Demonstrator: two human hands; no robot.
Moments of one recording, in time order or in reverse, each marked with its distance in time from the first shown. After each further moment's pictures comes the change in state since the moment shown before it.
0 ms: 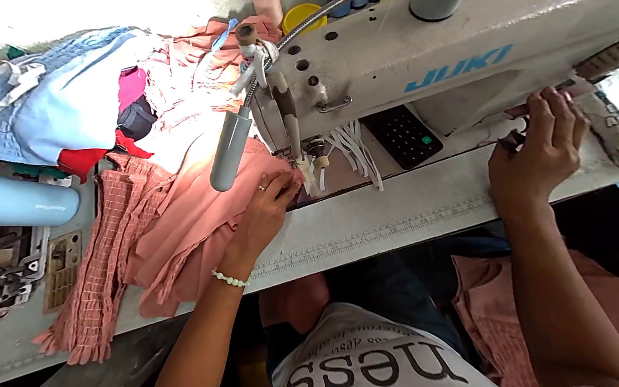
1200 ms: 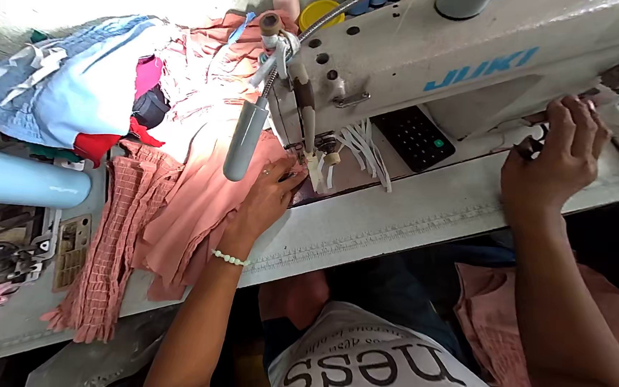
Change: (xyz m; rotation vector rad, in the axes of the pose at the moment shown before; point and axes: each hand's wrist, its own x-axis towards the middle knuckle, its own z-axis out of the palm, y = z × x) left_hand 0.014 -0.013 -0.015 -0.164 -0.140 -0.095; right_hand 0.001 -0.004 -0.001 0.020 -0.024 0.022
